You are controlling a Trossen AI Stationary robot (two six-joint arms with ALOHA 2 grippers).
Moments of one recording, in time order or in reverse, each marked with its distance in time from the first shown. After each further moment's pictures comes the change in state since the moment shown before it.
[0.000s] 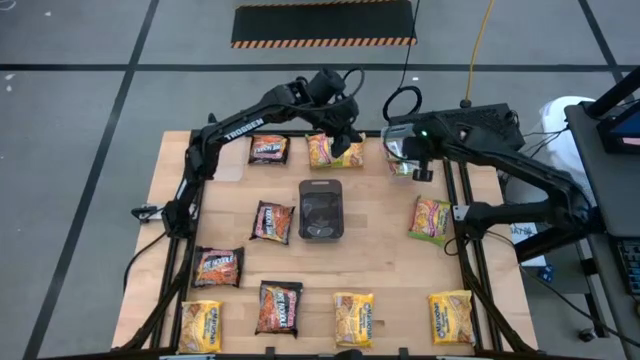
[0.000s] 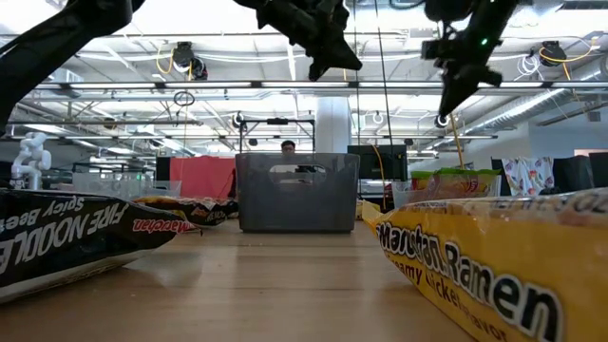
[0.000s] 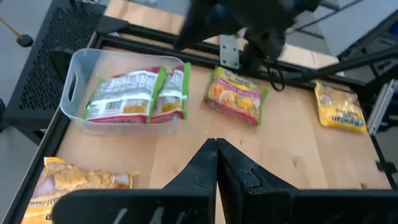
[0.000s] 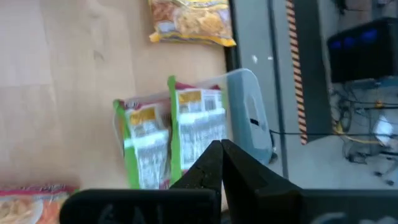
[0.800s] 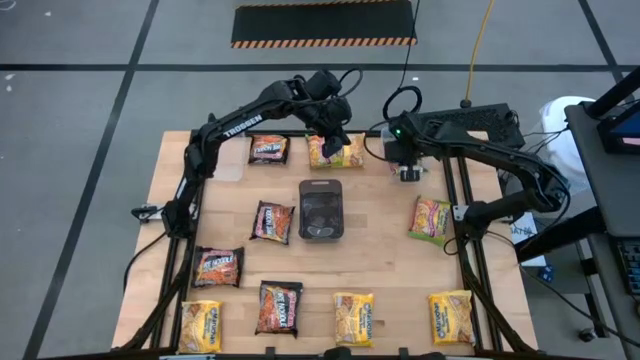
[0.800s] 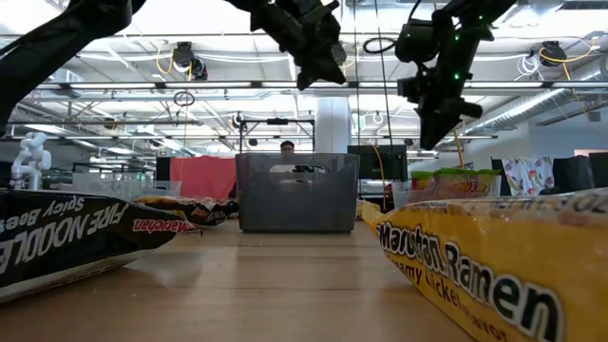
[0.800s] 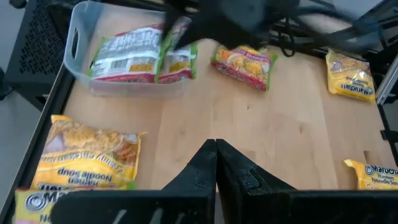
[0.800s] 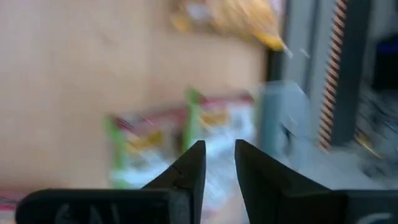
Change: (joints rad) left arm 0.027 0.000 0.000 -0.150 -0.002 0.069; right arm -0.027 0.230 0.000 0.083 -0.100 -0.099
